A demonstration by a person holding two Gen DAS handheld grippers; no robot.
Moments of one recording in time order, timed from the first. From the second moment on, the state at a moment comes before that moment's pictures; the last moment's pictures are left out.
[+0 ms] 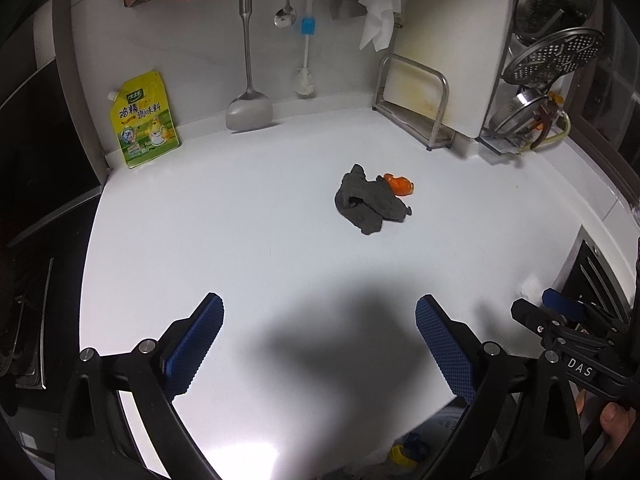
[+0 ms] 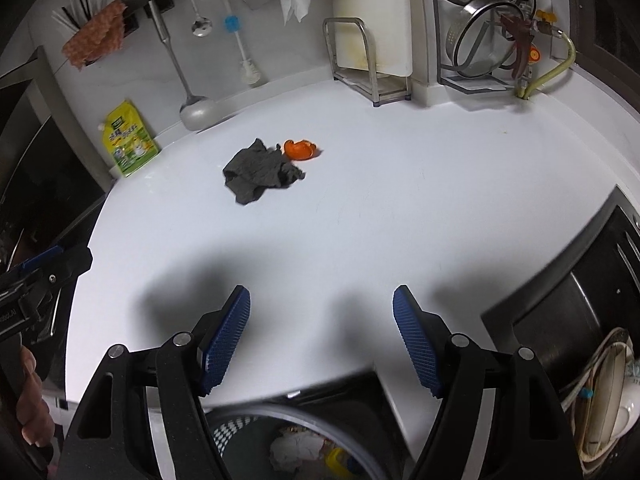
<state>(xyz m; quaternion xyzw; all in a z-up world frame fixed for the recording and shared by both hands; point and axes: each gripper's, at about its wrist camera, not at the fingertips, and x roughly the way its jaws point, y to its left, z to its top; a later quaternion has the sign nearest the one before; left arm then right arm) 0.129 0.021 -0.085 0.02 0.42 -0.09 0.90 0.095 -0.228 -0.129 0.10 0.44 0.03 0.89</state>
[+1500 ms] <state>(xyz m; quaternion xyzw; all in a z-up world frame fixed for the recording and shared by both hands) 0.317 -0.038 -0.181 -0.01 0.45 -0.10 0.89 0.277 -0.235 -0.180 0.09 0.42 0.03 0.90</state>
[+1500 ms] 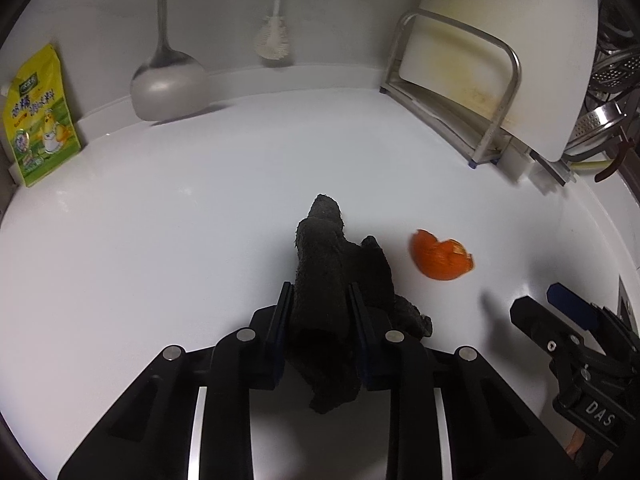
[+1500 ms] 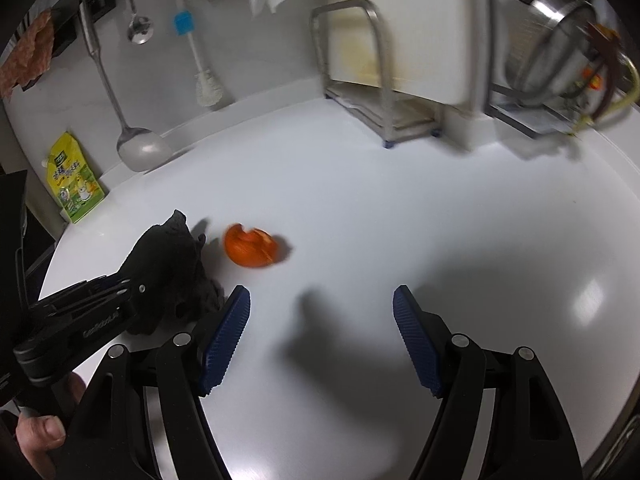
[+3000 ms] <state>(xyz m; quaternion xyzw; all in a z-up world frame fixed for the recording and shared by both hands) 0.198 0.031 -0.112 0.02 0.43 -0.07 0.90 0.173 -0.173 -0.142 0.04 0.43 0.09 0.90</state>
